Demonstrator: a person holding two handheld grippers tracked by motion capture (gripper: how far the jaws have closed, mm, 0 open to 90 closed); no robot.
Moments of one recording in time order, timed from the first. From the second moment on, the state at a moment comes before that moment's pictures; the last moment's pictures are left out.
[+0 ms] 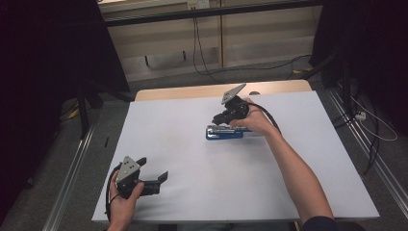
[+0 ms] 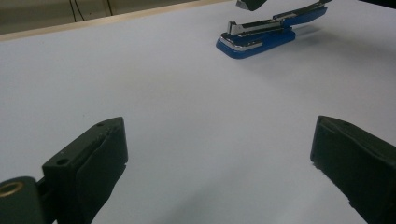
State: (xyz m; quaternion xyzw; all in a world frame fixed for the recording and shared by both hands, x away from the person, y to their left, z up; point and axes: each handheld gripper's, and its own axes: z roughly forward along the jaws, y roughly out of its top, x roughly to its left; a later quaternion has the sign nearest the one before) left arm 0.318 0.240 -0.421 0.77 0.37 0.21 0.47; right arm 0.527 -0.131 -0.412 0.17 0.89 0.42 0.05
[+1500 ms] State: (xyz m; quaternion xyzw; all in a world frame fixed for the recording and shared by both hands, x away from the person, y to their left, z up) left arm 0.319 0.241 -0.421 0.77 0.37 0.20 0.47; right arm 0.526 -0.119 -0.421 0.10 0.91 0.39 0.06
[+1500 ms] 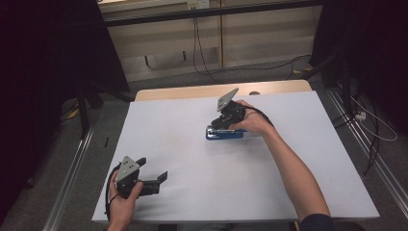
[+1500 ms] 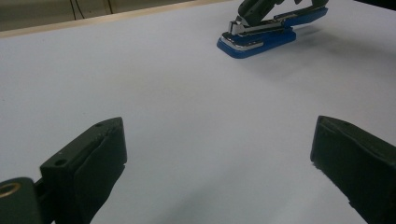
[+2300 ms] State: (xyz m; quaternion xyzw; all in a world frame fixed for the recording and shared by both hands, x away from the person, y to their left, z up) left arm 0.319 0.241 -0.421 0.77 0.37 0.20 0.47; right arm 0.527 -0.117 -0.424 0.11 0.91 0.39 0.05
